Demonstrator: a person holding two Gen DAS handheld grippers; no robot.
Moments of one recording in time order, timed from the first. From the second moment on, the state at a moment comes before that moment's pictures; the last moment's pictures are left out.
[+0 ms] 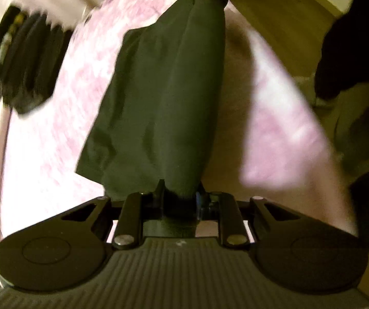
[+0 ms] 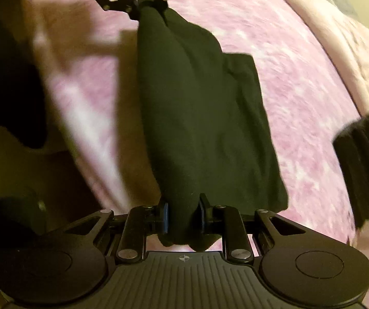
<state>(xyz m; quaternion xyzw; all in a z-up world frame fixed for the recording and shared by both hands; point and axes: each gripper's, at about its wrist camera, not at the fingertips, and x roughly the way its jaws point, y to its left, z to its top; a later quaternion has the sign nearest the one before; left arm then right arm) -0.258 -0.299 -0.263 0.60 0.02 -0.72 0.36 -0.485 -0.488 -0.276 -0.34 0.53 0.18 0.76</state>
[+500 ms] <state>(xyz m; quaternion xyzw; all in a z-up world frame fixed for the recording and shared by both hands) -0.369 -0.276 -0.229 0.63 0.17 -0.62 0.43 -0.543 -0.568 -0.266 -0.34 0.47 0.25 0.78</state>
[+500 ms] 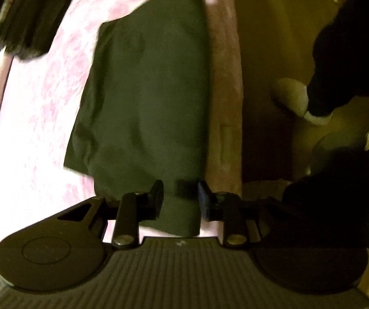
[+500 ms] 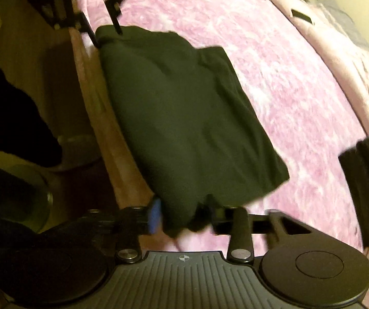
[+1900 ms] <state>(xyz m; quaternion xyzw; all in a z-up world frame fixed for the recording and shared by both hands) -0.134 -0.427 -0.303 0.28 0.46 -0.55 0.63 -0.413 -0.715 -0.296 0.24 0.45 -0.09 0.86</state>
